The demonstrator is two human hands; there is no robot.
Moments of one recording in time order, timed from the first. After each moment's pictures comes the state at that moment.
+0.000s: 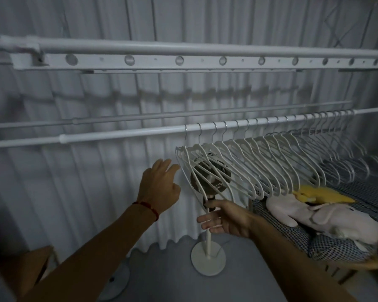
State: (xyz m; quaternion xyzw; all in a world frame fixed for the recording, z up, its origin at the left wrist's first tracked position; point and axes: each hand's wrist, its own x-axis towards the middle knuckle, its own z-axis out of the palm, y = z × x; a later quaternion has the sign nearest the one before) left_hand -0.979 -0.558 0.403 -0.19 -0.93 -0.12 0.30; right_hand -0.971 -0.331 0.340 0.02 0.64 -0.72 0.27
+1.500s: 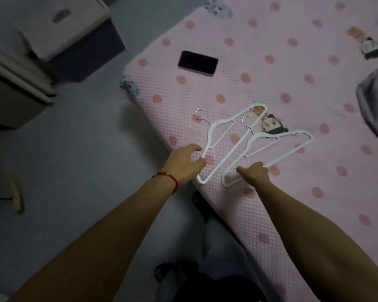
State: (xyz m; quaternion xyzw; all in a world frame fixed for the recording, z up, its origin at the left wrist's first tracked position) left_hand -0.114 -0.002 0.045 -0.70 -0.53 0.08 -0.47; right_hand 0.087 -0.113 -0.119 0.88 0.11 -0.46 -0.04
